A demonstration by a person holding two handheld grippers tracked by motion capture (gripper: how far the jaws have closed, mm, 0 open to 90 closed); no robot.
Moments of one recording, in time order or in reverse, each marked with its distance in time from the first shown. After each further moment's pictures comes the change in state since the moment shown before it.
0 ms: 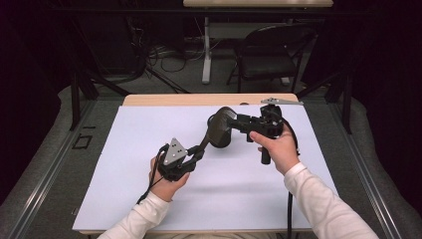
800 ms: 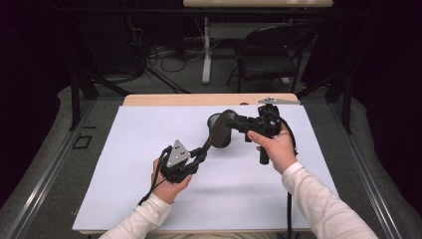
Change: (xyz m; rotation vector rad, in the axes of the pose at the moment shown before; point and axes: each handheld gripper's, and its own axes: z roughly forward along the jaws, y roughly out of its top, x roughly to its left) left arm -0.007 -0.002 0.003 0.006 -0.017 0.014; right arm 0.002 0.000 0.005 0.020 0.008 0.009
